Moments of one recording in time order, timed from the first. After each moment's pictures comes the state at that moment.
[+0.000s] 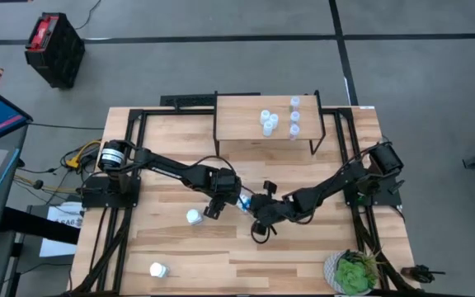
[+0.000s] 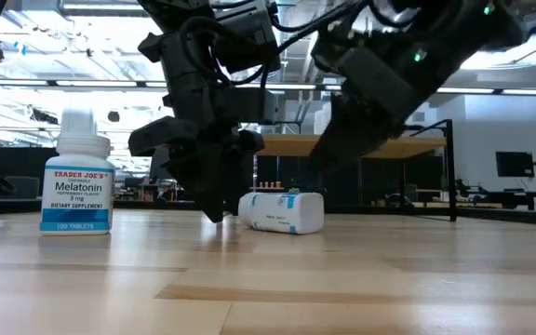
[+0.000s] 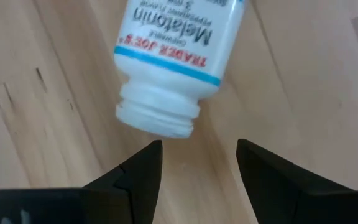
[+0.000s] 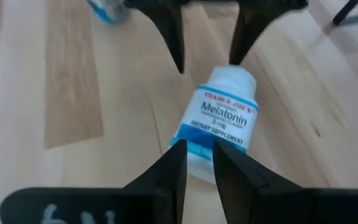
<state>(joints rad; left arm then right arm) -0.08 1.89 1.18 -0.52 -0.03 0.31 0.34 1.79 0.95 0.01 0.48 0.44</state>
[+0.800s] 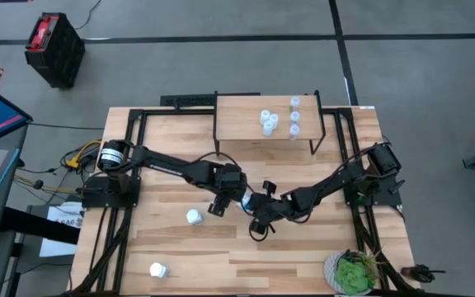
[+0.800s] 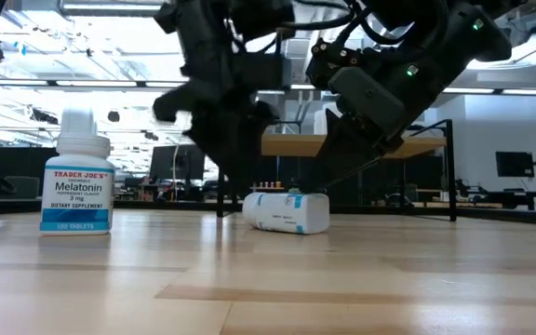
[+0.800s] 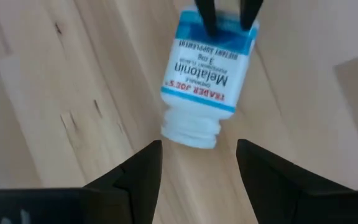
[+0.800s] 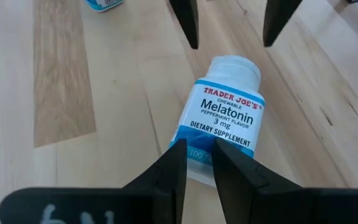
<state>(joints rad) -0.08 1.88 1.34 -0.66 -0.06 0.33 0.33 1.82 0.95 0.01 0.42 0.48</state>
